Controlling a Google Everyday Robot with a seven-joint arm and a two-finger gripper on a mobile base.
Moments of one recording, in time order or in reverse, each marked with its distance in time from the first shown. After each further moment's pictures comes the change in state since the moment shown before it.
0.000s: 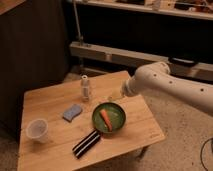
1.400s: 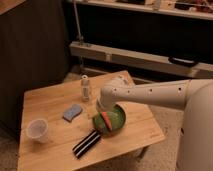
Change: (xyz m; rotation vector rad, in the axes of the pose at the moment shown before) arm 0.030 0.074 0.123 0.007 0.129 0.056
